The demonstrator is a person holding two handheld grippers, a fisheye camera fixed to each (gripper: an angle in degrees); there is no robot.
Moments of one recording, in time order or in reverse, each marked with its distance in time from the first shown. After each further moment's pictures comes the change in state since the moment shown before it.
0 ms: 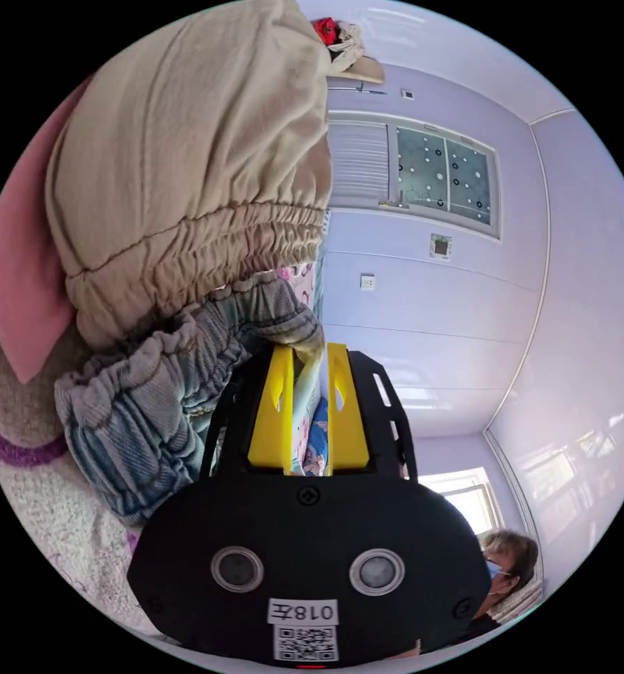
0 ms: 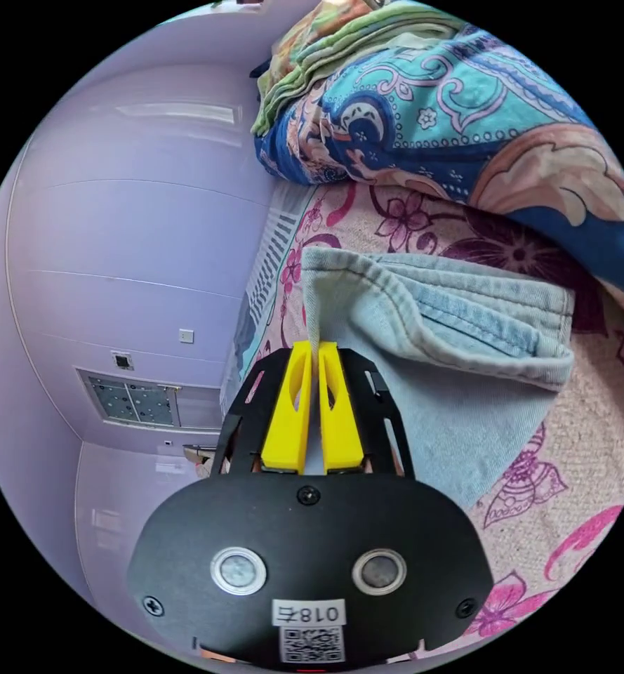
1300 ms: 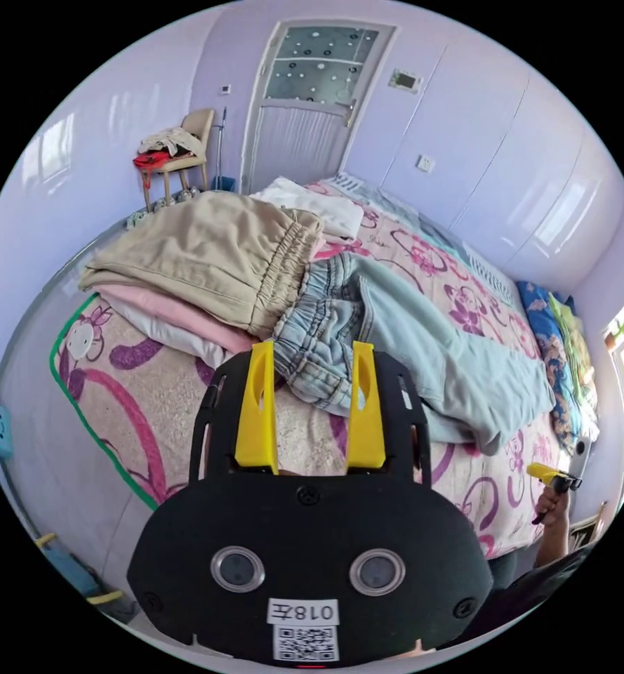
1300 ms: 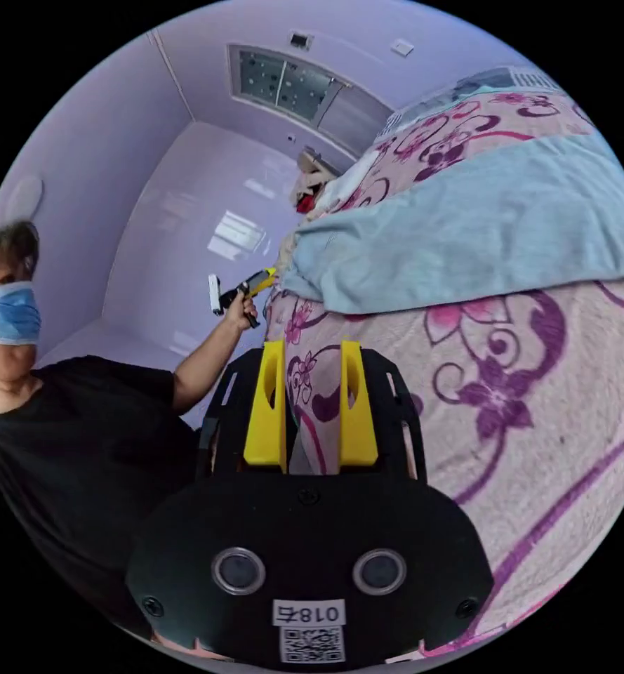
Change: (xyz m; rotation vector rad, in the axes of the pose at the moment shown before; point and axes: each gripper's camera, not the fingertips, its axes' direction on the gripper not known) left arm 0.104 0.218 0.013 -0.095 -0.944 0.821; right arm -0.084 0.419 -0.009 -1.019 -0.331 -0.792
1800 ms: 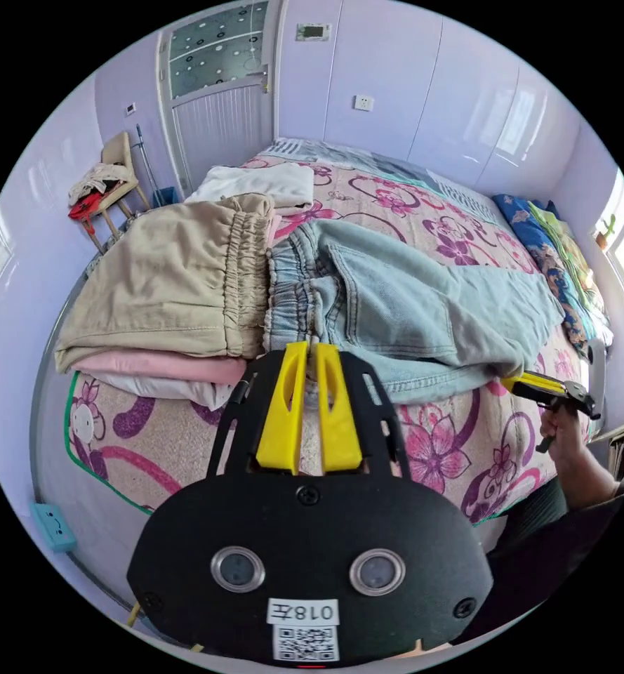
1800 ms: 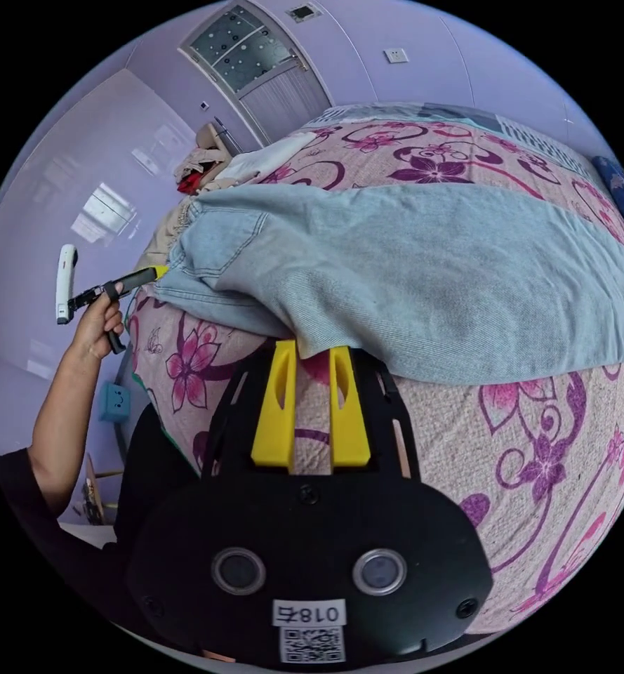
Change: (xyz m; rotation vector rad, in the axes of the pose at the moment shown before) left arm 0.042 -0.013 0.020 -0.142 -0.005 0.319; right arm -0.072 -0.070 0.223 -0.003 0.630 0.066
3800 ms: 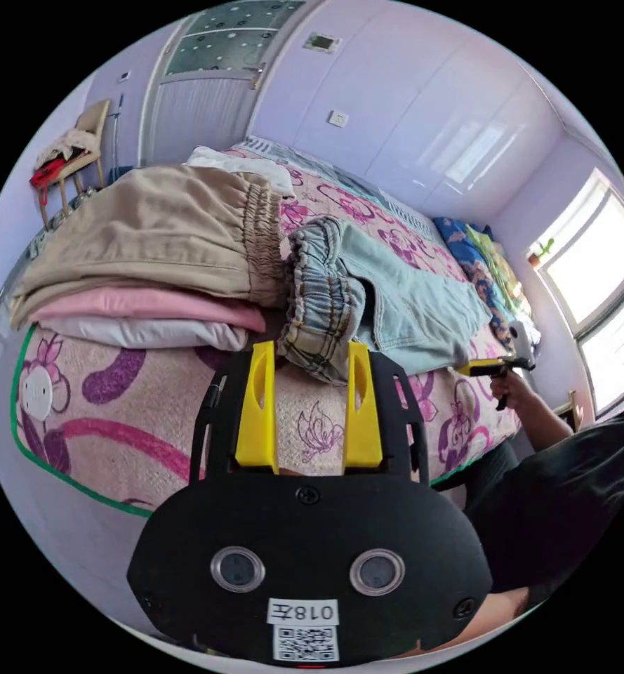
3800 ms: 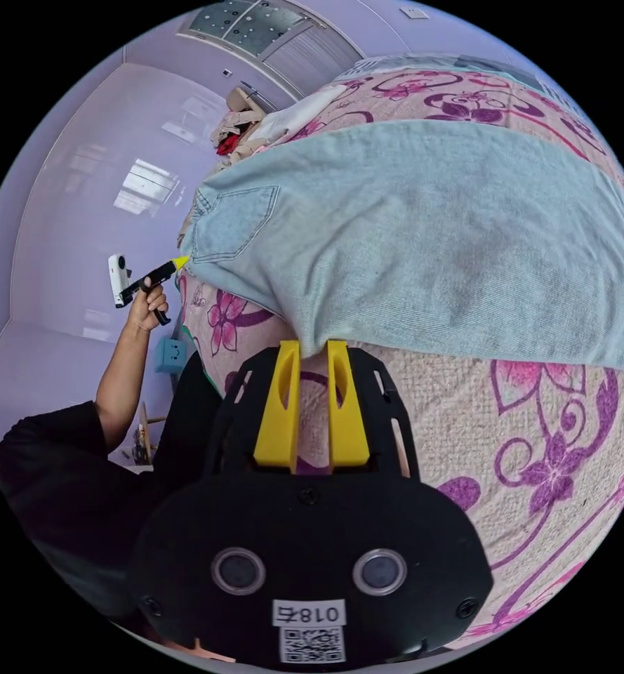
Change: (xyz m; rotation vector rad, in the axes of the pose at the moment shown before) left arm -0.165 0.058 -0.030 0.049 0.339 -0.031; right arm 0.058 0.010 0.012 -0.211 -0.261 -0.050
